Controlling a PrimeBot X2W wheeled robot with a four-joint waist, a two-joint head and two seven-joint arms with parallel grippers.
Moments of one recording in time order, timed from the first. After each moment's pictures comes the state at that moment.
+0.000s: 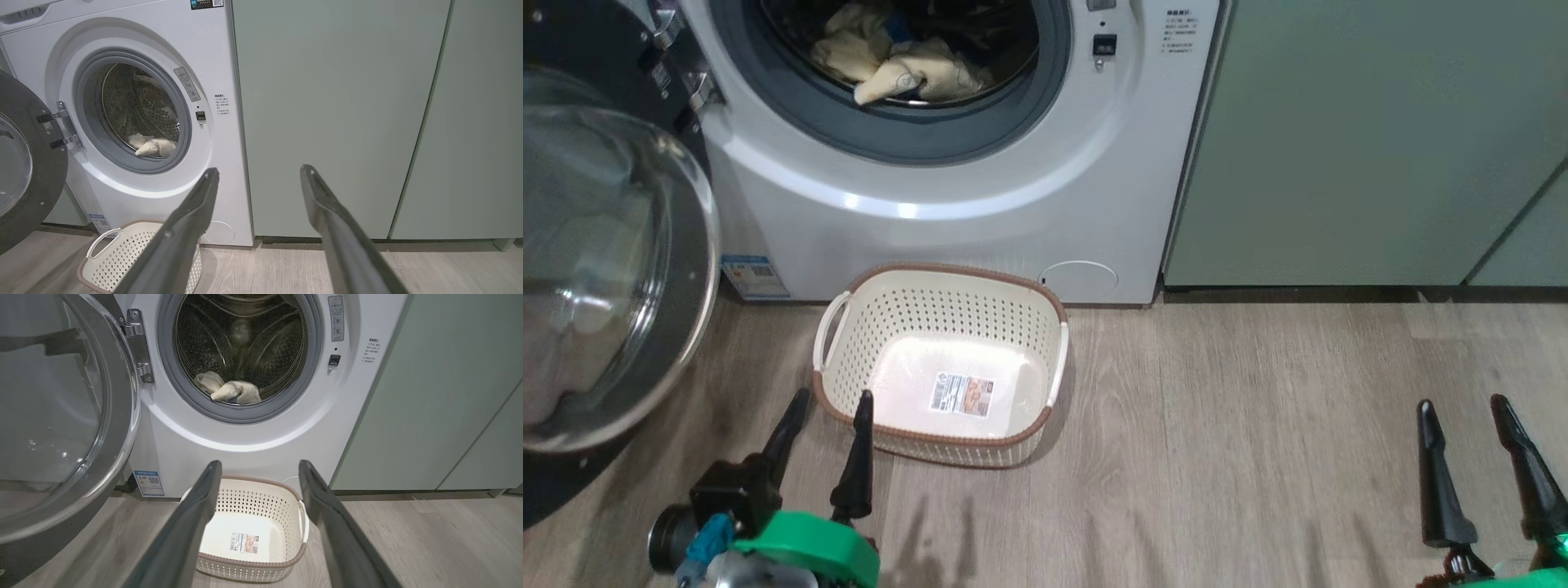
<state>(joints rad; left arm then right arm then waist) 0.10 0.08 0.00 0.00 -0.19 0.13 -0.19 0.18 -0.06 -0.03 -0.13 0.14 0.13 -0.26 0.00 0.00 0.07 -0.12</state>
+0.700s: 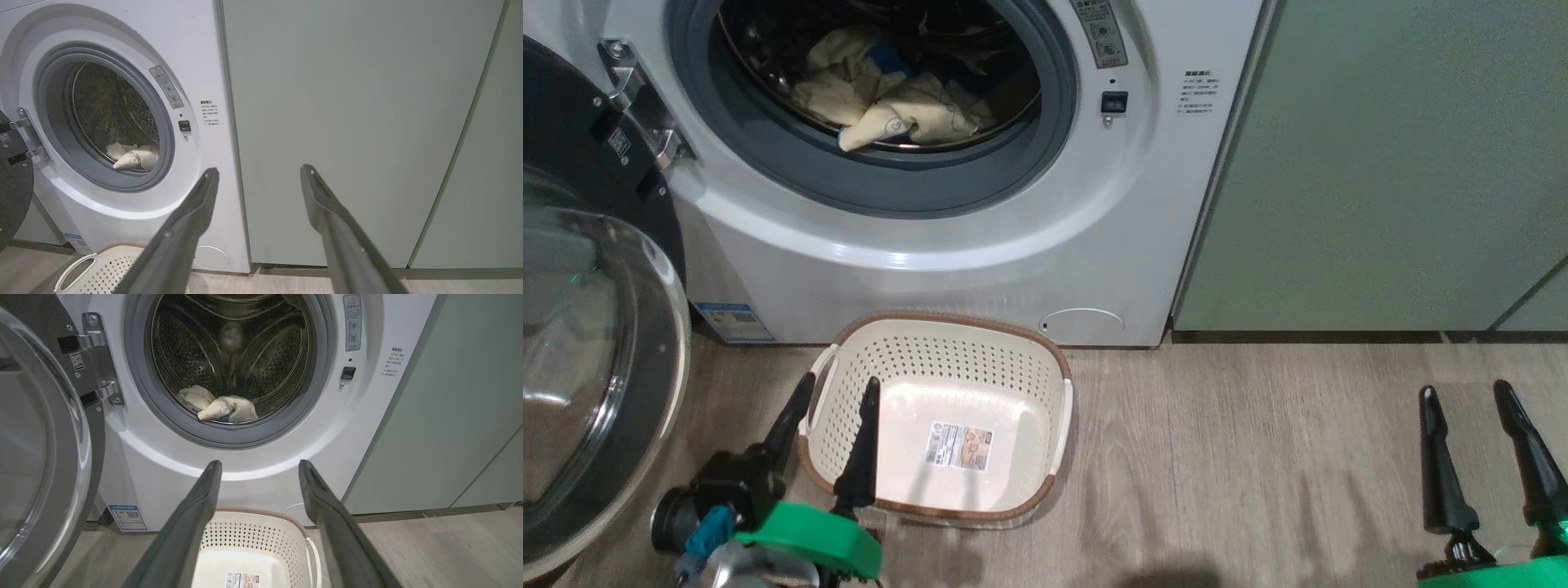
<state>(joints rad) 0.08 0.10 -0.01 -0.01 -0.19 0.13 -0.21 0.15 -0.06 -0.03 -0.13 0.14 0.13 -0.26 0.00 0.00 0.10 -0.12</state>
